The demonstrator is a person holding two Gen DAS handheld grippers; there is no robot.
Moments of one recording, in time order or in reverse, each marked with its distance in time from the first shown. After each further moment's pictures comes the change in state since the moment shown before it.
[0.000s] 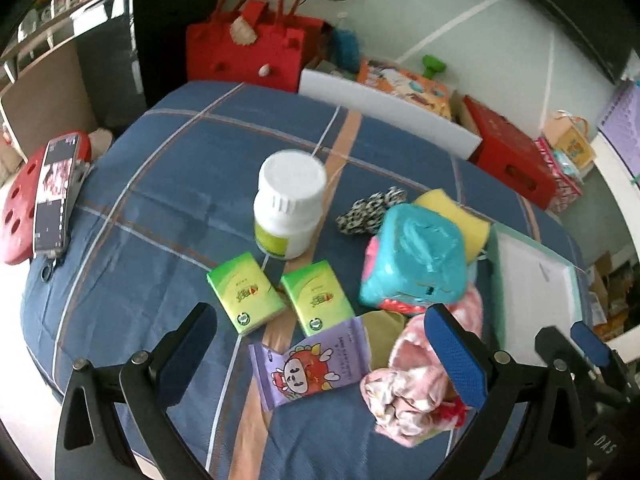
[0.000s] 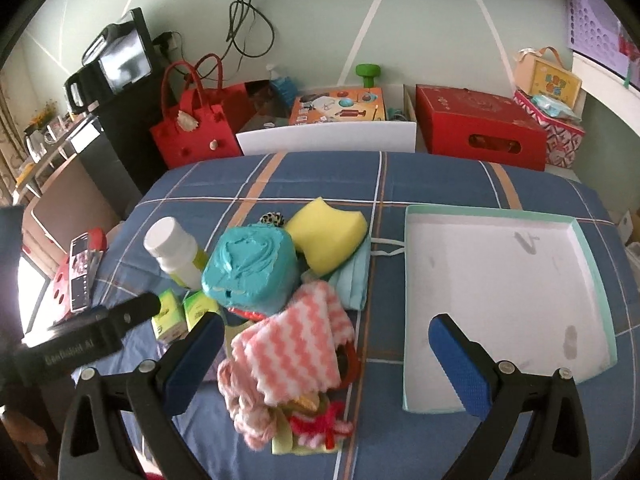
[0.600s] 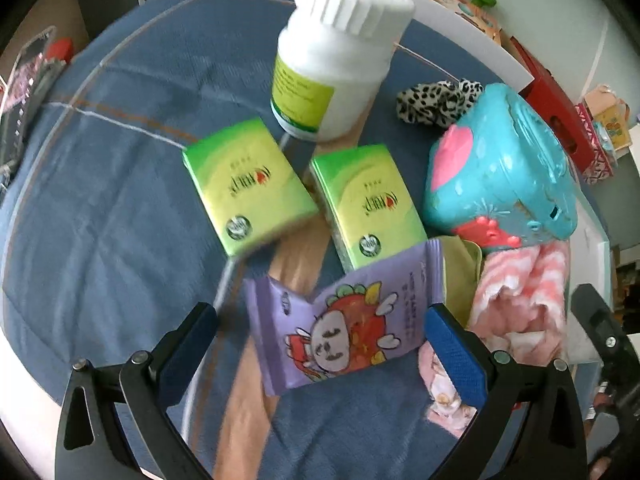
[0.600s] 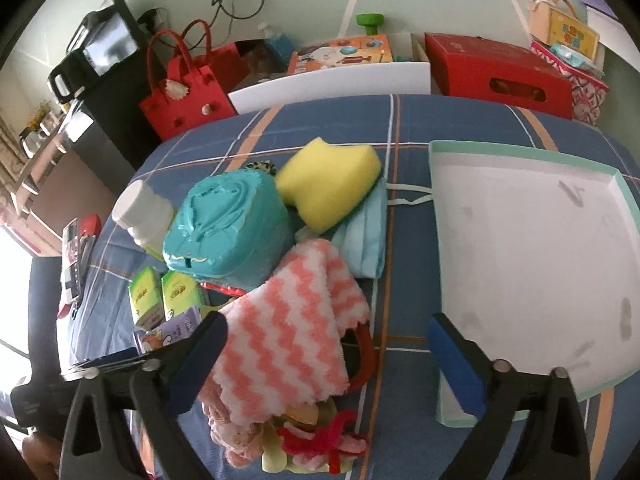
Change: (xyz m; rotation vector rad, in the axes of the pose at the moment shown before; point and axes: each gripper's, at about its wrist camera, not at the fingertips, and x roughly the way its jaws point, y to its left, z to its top) left arm 0.093 0.029 -0.036 -0.081 0.275 0.002; right arm 0.066 -0.012 -0.022 0.042 0.109 0.080
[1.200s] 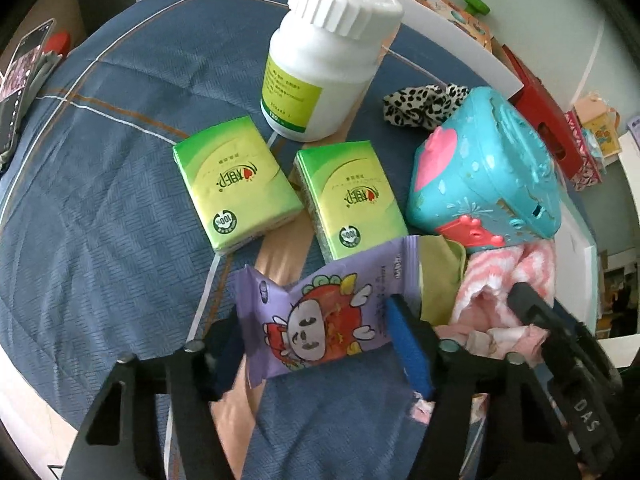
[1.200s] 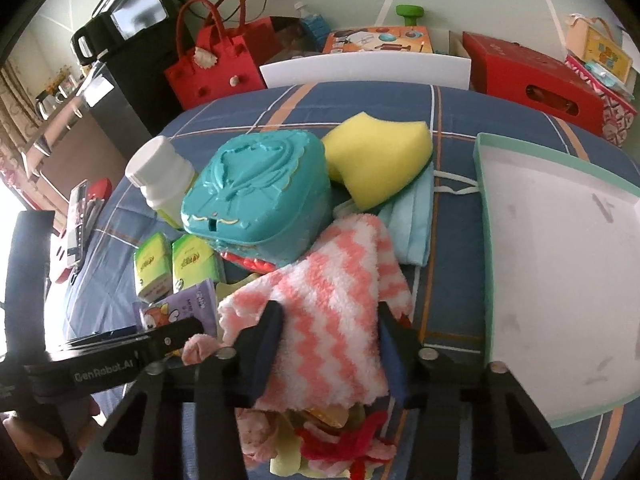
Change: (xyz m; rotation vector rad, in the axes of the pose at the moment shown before) left arm 0.005 -0.005 -0.012 -0.018 -0.018 -0.050; right arm 0.018 0.021 -0.009 -0.099 0.046 0.034
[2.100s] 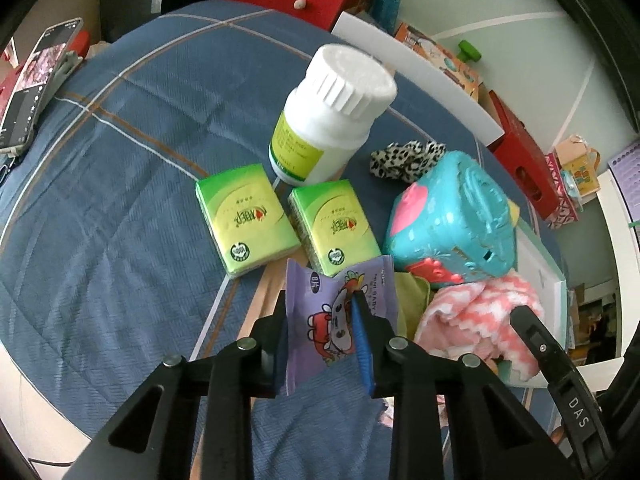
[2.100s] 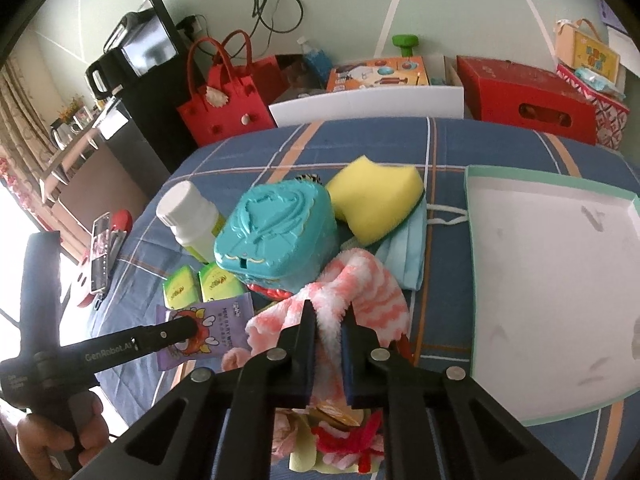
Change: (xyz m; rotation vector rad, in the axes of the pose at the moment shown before) left arm -0.064 0.020 -0.005 -0.066 -0.113 -0.070; right arm -0.035 -0.004 0.002 0.036 -0.121 0.050
